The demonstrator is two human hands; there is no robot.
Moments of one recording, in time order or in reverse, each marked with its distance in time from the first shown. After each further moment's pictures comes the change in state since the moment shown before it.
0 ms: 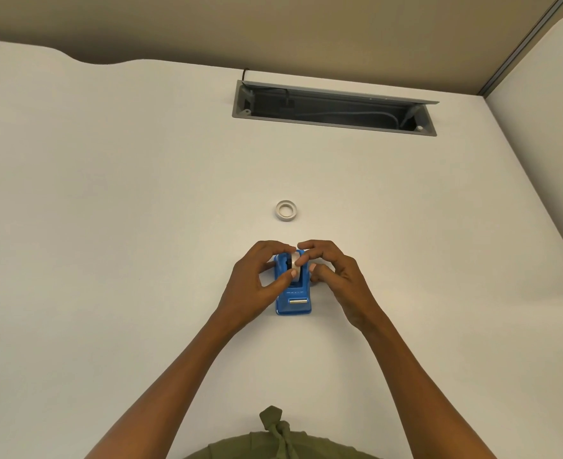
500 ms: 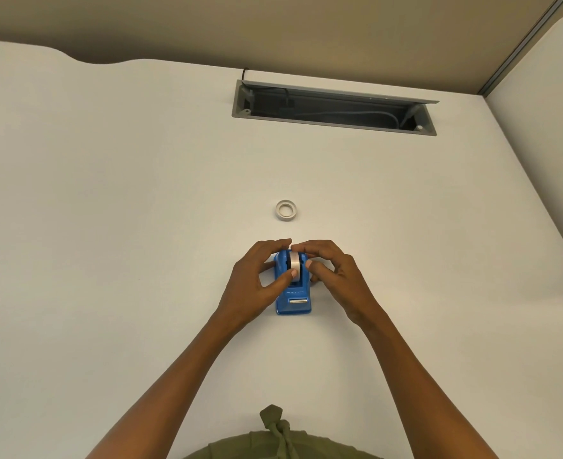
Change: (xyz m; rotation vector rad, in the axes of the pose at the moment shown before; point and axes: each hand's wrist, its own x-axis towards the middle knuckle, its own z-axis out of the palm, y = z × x) left_hand -0.001 -0.003 0.001 -0.016 0.007 -0.019; right_hand 0.006 0.004 0.000 -0.084 0.012 0.019
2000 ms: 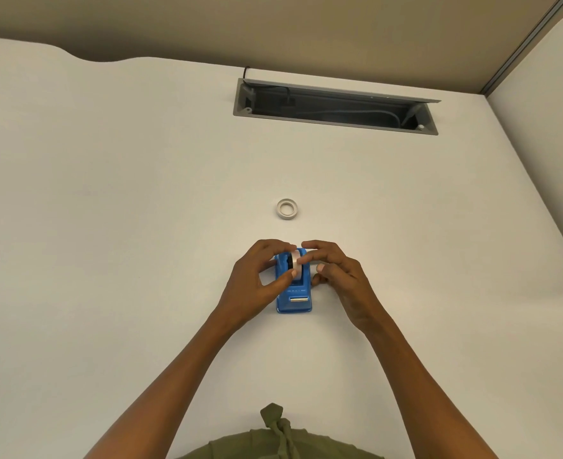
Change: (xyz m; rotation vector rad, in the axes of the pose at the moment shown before) left_hand 0.000 0.005 -0.003 -0.002 -0.021 0.034; right_hand -0.008 0.007 -0.004 0.179 -0.048 0.018
